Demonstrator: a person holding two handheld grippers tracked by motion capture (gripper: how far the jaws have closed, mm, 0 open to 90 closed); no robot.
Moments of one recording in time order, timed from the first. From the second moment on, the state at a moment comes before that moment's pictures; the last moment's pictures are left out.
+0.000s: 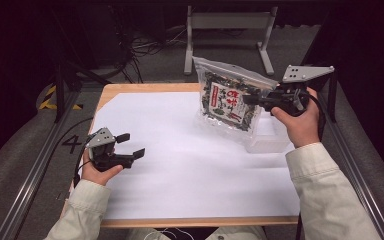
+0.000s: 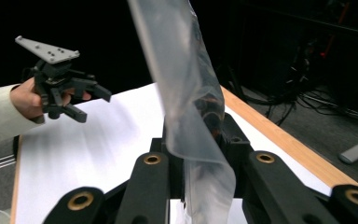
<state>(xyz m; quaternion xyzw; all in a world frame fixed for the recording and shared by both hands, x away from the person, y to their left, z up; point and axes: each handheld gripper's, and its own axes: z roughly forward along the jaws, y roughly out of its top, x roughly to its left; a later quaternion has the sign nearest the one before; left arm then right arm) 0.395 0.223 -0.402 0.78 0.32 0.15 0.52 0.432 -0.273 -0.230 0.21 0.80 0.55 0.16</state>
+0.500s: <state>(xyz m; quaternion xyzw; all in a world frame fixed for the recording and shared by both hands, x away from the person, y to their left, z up) 0.400 0.230 -0.412 0.78 0.34 0.15 0.50 0.455 -0.304 -0.222 0.27 0.78 0.54 0.18</state>
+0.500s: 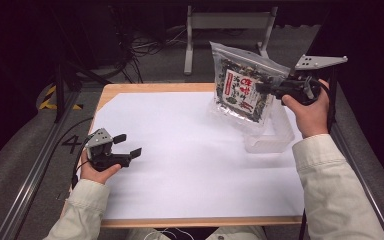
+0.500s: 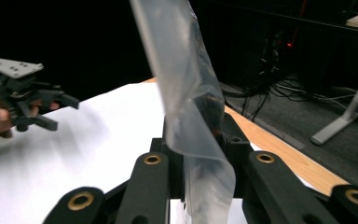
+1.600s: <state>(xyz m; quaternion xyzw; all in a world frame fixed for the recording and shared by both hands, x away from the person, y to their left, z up) 0.402 0.229 -0.415 0.79 0.34 0.14 0.50 0.472 -0.351 -0.225 0.34 0.75 0.51 0.23</state>
